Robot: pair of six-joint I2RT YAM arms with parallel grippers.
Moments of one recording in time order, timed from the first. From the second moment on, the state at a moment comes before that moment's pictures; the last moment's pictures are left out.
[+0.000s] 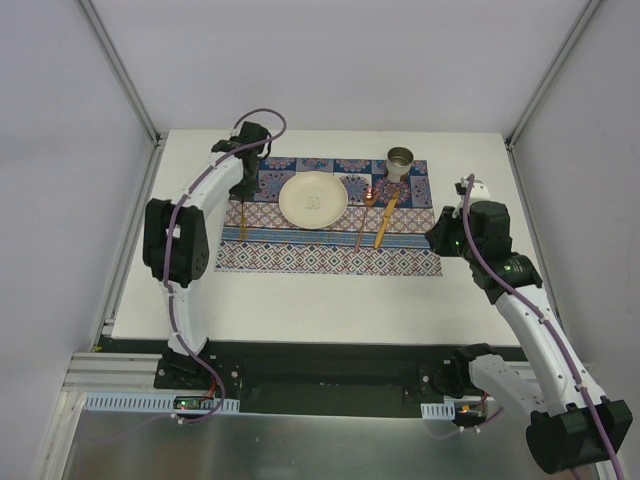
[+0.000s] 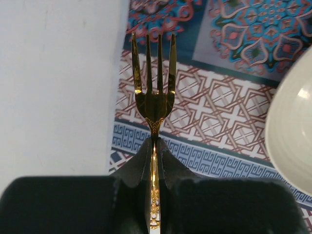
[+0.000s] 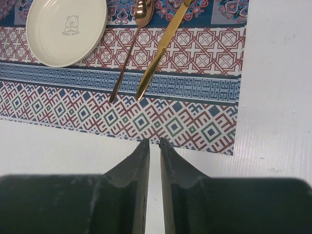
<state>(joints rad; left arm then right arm) -0.24 1.96 1.67 -0.88 -0.36 -0.34 0.25 0.88 0.83 -0.52 -0.08 0.27</state>
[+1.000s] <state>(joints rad) -0.30 2.36 2.00 -0.87 -0.23 -0.20 0.25 0.93 0.87 -0.54 -0.05 0.28</state>
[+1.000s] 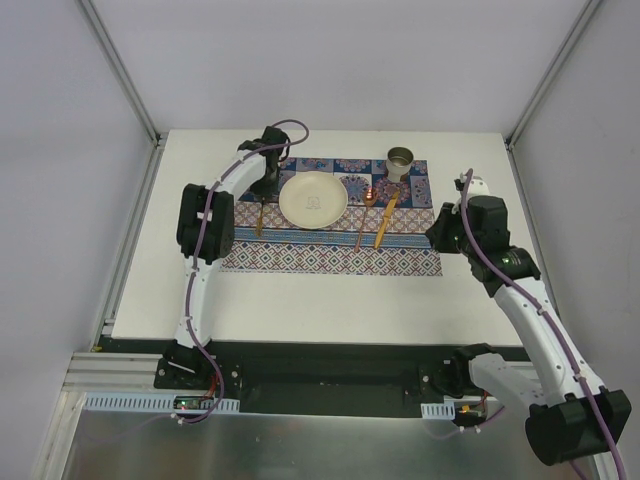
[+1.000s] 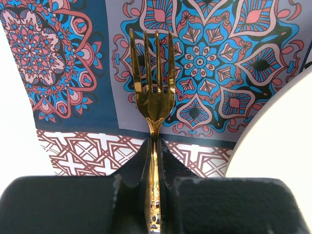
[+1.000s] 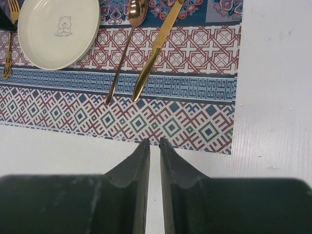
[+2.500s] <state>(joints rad) -0.31 2.21 1.90 -0.83 -0.24 -0.20 0.19 1.30 1.07 -0.53 -0.03 0.29</state>
